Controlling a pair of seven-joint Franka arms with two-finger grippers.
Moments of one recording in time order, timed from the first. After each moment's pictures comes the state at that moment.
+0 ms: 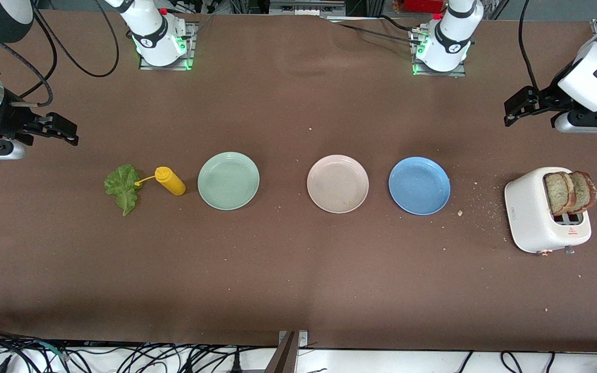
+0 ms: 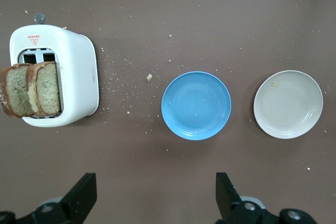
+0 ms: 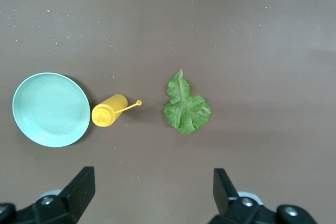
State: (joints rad) left arm 0.00 -0.02 -0.11 -1.60 0.00 1.55 -0.09; right arm 0.02 0.07 0.03 -1.61 -0.04 1.64 0.02
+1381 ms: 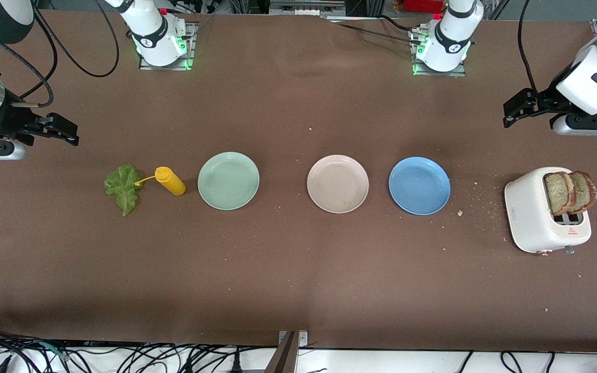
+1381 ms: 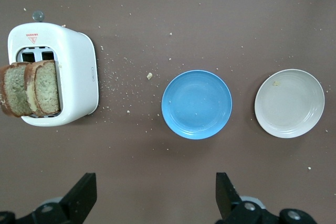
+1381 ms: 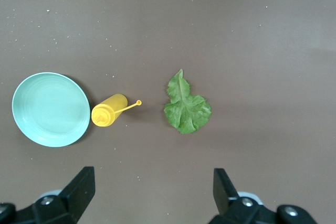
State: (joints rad) left arm 0.01 -0.01 -0.11 -1.60 0.00 1.54 -0.09; right arm 0.02 0.07 0.03 -1.61 -0.04 1.64 0.02
